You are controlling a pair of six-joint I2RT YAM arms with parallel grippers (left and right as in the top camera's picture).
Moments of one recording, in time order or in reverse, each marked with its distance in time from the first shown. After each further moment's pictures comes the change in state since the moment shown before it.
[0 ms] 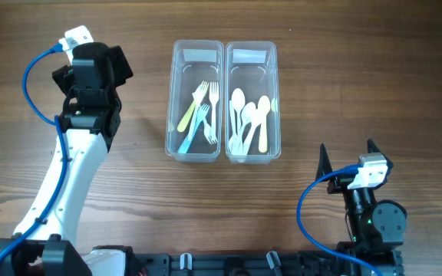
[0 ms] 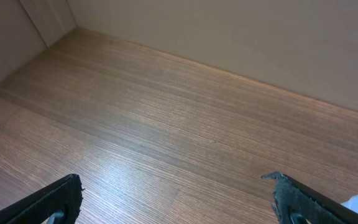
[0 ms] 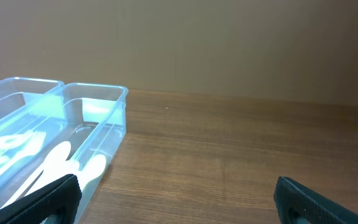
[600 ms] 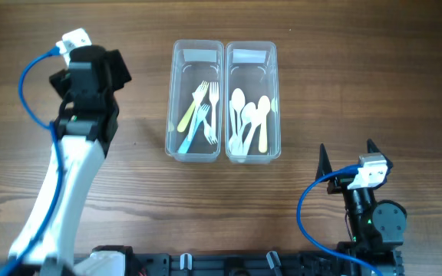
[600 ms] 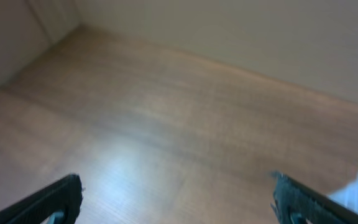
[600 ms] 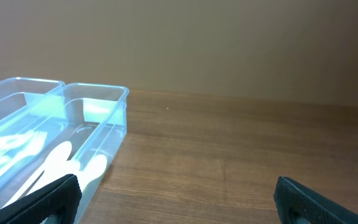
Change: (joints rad) left arm 0.000 -0.060 -0.001 -0.083 0.000 0.000; right arm 0.000 -0.001 0.000 0.002 -0.003 0.000
